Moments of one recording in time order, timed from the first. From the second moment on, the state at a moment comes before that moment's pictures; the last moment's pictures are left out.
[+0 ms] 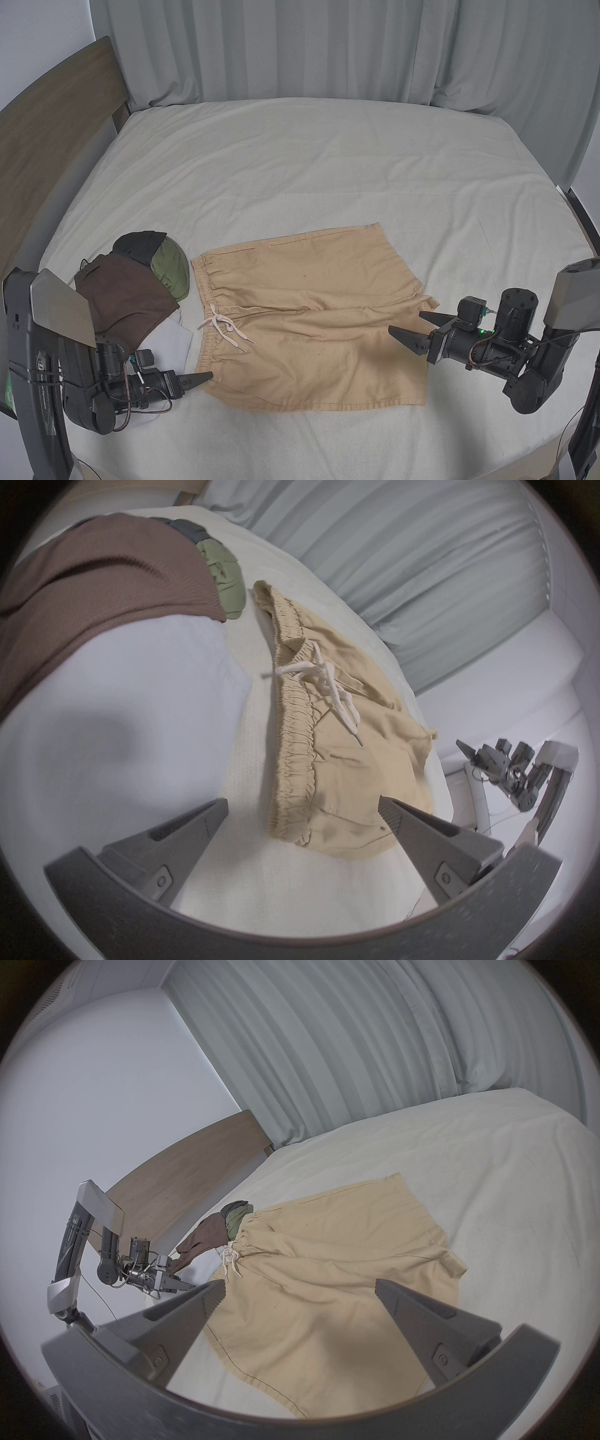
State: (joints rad) left arm -0.01 2.44 -0.26 -1.55 -0.60 -0.33; right arm 0.33 2.12 -0.33 -1.55 0.36 0.21
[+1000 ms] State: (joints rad) left arm -0.11 2.49 -0.34 -1.55 -0.49 -0.45; right arm 0.33 2.12 -0.33 -1.55 0.36 0.21
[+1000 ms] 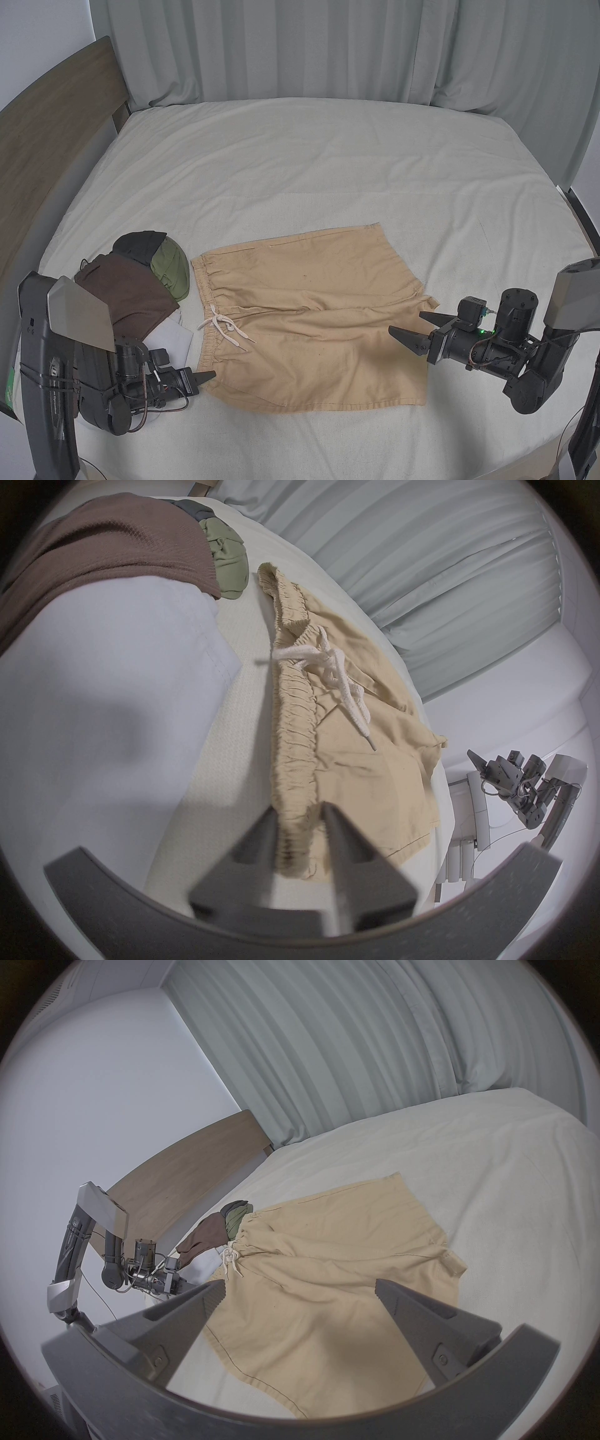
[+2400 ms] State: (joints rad) left arm -0.10 2.49 -0.34 -1.55 -0.50 -0.44; right arm 0.28 2.26 -0.11 -1.54 0.42 0.21
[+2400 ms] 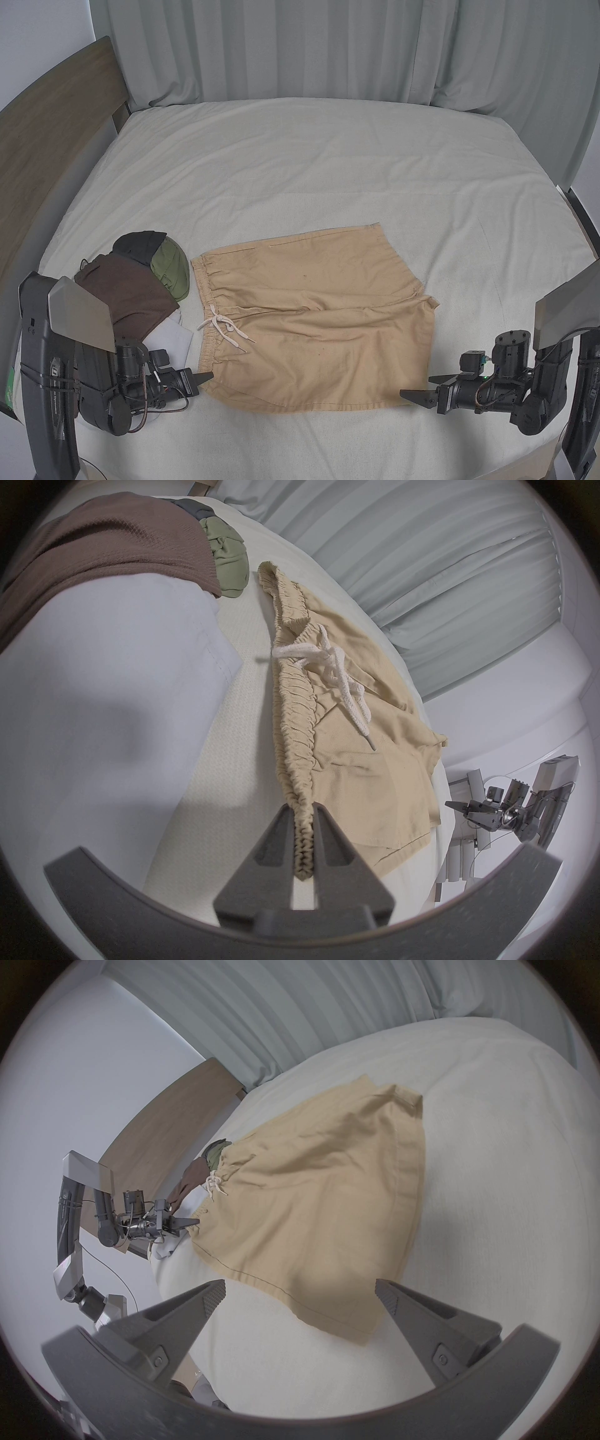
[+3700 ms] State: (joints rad) left arm -0.10 2.49 -0.34 -1.55 -0.50 -0.44; right arm 0.19 2.47 -0.18 -1.55 0.54 0.33
